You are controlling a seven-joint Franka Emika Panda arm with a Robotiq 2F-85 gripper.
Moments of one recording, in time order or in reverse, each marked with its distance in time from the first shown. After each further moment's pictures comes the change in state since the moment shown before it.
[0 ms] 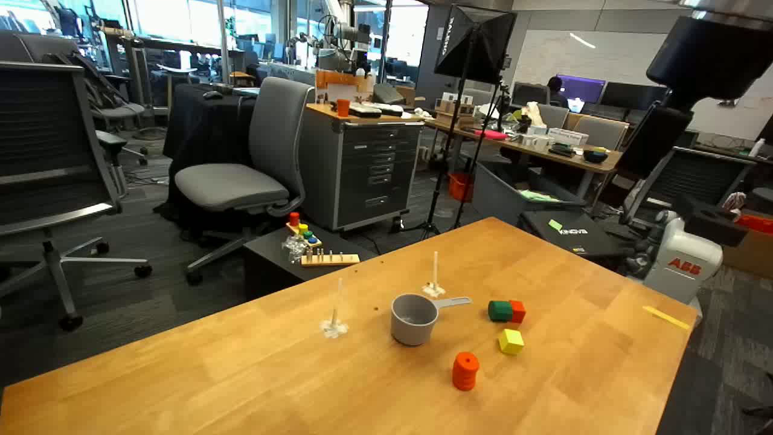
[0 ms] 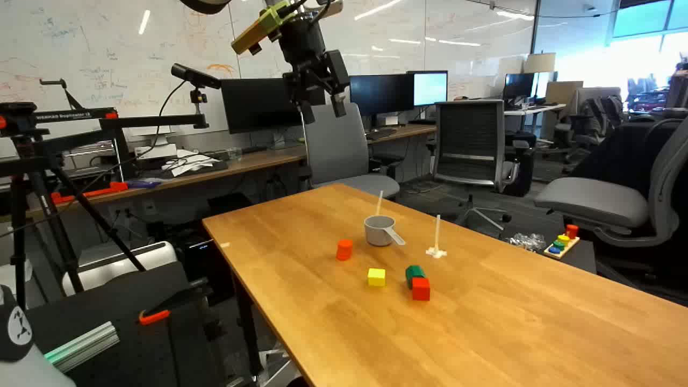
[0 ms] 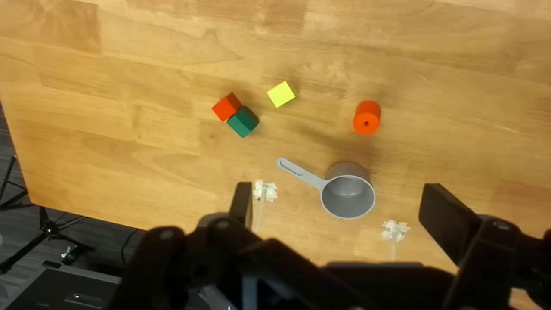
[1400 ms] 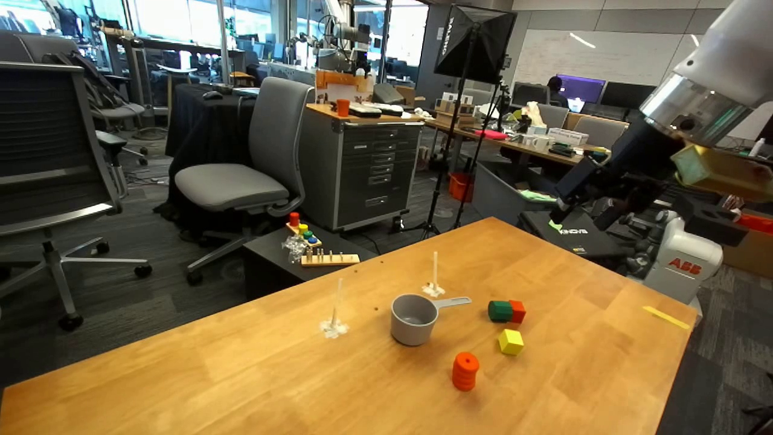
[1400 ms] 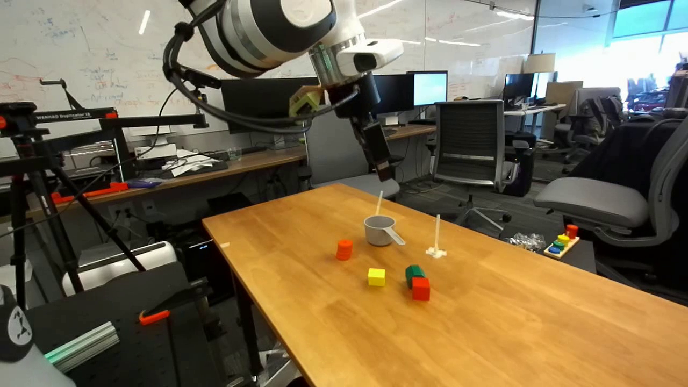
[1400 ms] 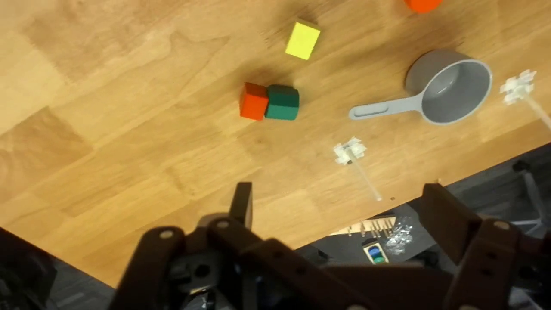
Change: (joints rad) arm -0.107 0.185 -0.158 -0.160 0.015 0.553 0.435
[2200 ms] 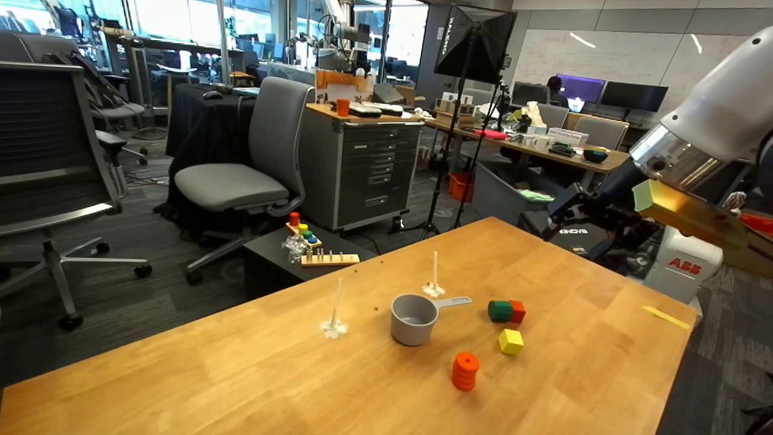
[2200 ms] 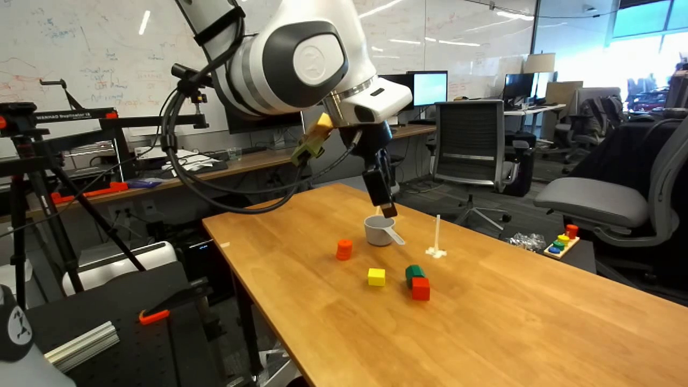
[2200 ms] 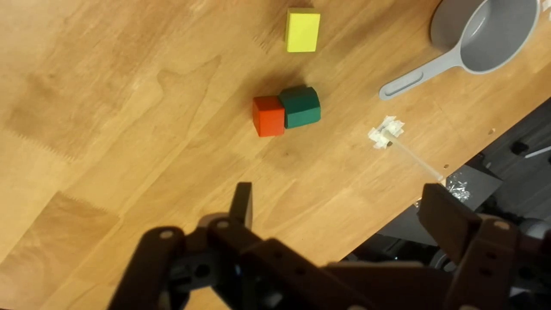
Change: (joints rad) arm -0.040 0.144 -0.036 -0.030 -0.056 0.220 0.293
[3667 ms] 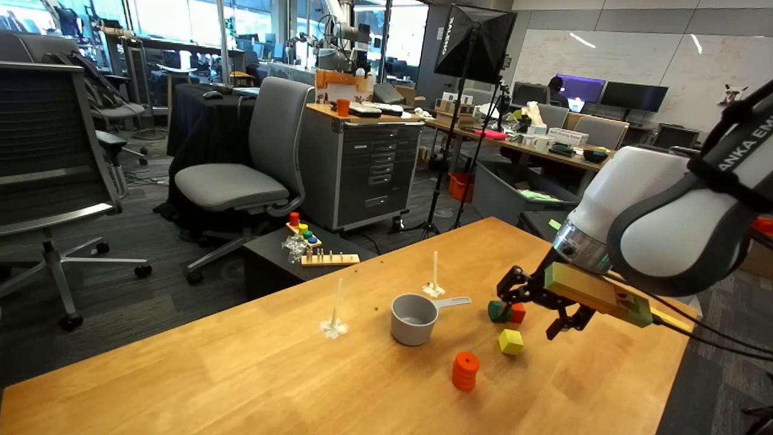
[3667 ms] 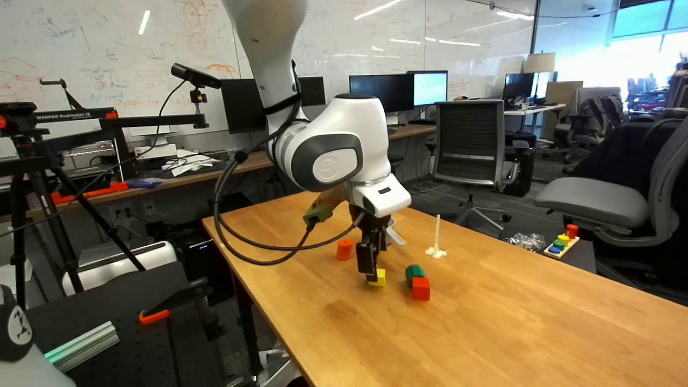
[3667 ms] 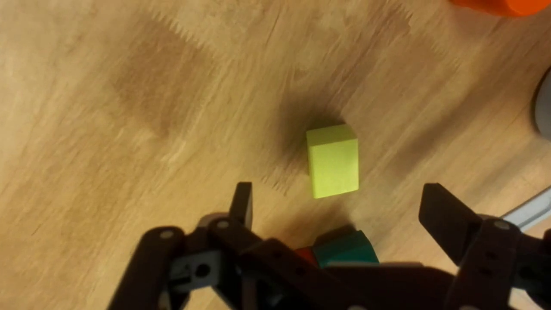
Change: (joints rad) arm 0.116 0.455 0.001 0.241 0.400 -0.002 -0.136
